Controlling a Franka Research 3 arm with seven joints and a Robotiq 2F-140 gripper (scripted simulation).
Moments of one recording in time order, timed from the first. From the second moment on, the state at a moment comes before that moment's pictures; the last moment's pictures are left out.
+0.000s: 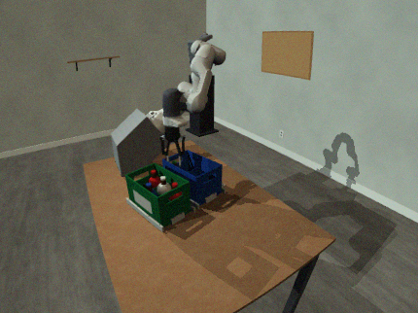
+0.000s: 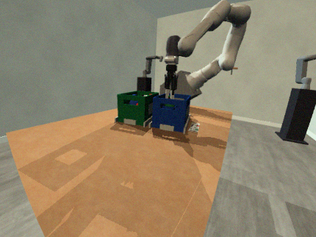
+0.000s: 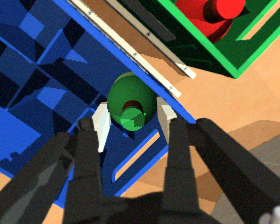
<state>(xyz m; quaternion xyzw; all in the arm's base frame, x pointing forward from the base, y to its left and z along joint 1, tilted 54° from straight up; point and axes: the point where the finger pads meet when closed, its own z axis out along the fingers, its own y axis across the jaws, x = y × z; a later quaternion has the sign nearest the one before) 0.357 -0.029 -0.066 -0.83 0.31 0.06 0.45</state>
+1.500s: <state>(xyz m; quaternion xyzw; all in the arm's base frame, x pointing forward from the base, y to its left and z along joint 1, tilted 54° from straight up) 0.351 -0.060 -0.046 -0.84 0.31 0.05 0.45</state>
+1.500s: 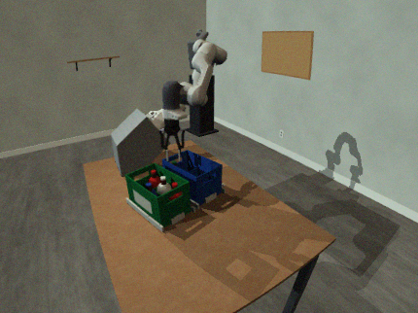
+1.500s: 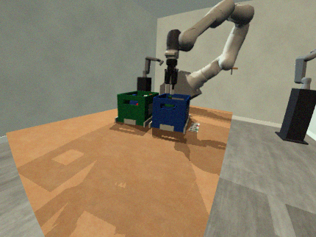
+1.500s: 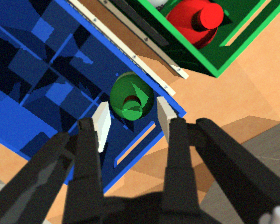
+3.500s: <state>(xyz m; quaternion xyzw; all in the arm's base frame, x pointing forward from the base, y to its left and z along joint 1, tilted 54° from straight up) 0.342 -0.095 -0.017 -0.83 0.31 0.06 0.45</state>
